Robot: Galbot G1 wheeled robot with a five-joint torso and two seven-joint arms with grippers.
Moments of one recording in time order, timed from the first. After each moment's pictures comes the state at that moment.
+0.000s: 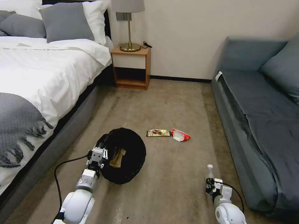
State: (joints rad) left arm 1.44 -1.25 -0.46 -1.91 0.06 0.02 -0.08; right arm -1.39 1.34 0.54 1.52 0.39 -0.27 0.14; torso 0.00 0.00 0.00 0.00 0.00
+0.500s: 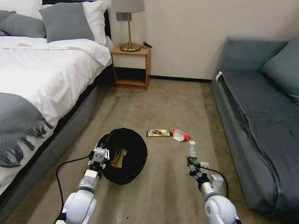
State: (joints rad) left arm 1.43 -1.27 -0.44 -1.91 0.09 0.03 -0.08; right arm -1.44 1.35 0.38 1.83 0.42 -0.18 0.02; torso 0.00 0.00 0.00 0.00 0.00
